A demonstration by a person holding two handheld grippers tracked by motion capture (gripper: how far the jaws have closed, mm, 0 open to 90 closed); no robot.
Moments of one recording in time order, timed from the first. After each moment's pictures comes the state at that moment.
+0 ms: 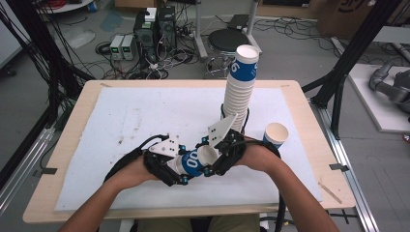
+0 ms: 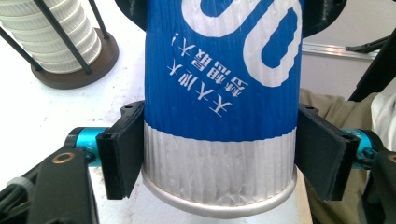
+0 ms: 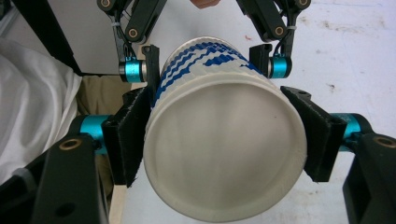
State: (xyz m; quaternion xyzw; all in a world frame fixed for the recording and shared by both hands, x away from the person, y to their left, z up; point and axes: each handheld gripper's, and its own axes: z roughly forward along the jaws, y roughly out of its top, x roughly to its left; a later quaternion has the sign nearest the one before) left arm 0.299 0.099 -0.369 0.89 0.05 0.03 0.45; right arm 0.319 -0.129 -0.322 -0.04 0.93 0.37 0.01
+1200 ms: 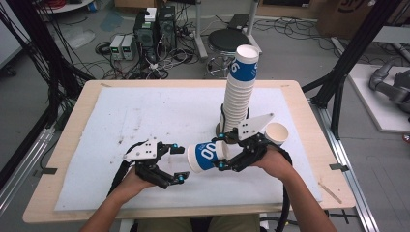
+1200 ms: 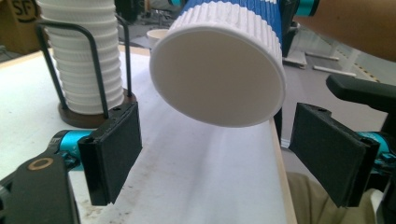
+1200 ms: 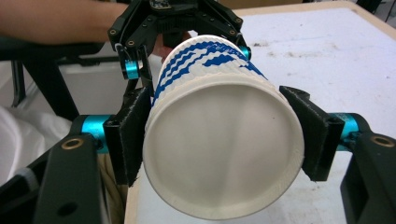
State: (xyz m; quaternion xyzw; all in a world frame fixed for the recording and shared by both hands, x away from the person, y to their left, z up) left arm 0.289 0.130 -0.405 0.76 0.12 0.04 0.63; right arm 0.320 -0.186 -0.335 0.05 0.86 0.50 0.00
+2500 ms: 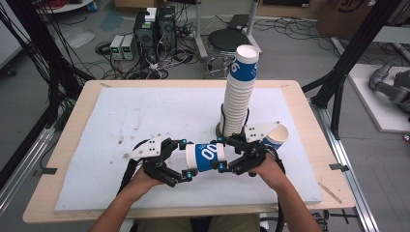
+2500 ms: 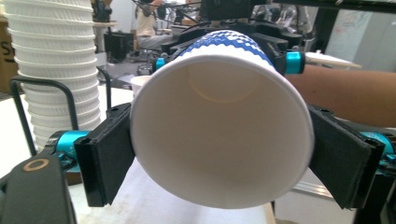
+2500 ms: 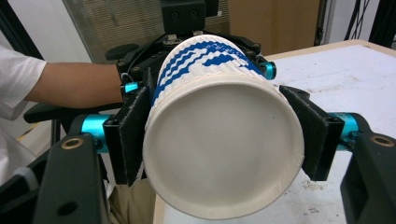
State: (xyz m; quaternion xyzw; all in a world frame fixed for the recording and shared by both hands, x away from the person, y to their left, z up) left arm 0.290 0.109 -0.396 0.71 0.10 0.02 0.70; right arm 0.317 -0.192 -0.364 0.07 0.79 0.61 -0.07
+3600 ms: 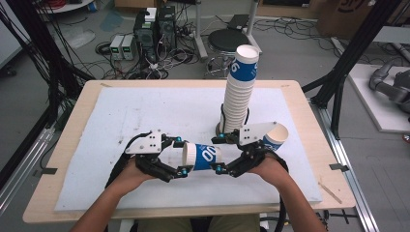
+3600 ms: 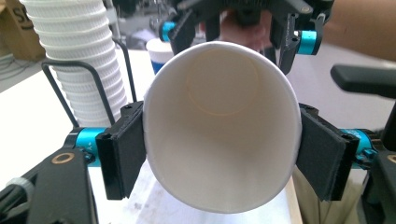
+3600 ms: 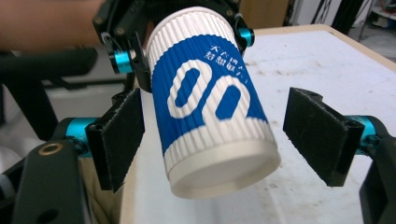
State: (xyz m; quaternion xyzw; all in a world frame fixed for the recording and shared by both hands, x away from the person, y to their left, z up) left arm 0.289 0.119 -0.361 0.80 0.08 0.07 0.59; right arm 0.307 -0.184 -0.345 0.07 0.84 0.54 0.02
